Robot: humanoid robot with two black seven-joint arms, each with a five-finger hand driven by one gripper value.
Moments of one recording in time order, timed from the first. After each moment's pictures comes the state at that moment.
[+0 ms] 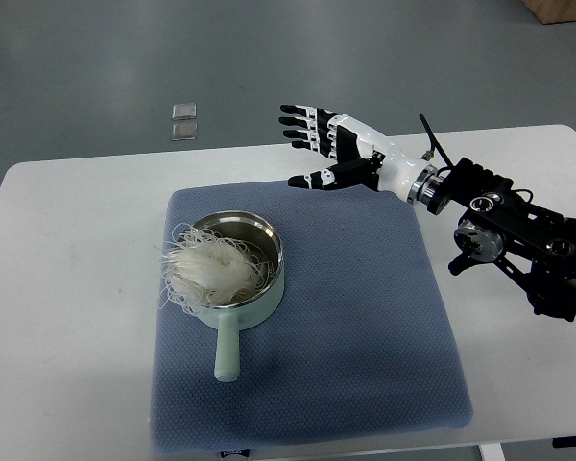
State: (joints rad) left arm 0.04 0.00 -0.04 -0.15 0.00 0.00 0.15; right arm 0.75 -0.27 0.63 1.01 -0.66 0.23 0.30
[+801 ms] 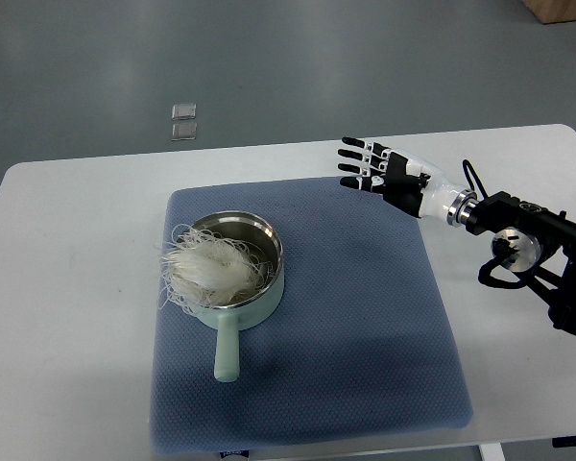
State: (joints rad) left arm 0.04 0.00 -0.04 -0.15 0.00 0.00 0.15; right arm 0.70 -0.32 0.63 0.90 -0.33 0.33 0.13
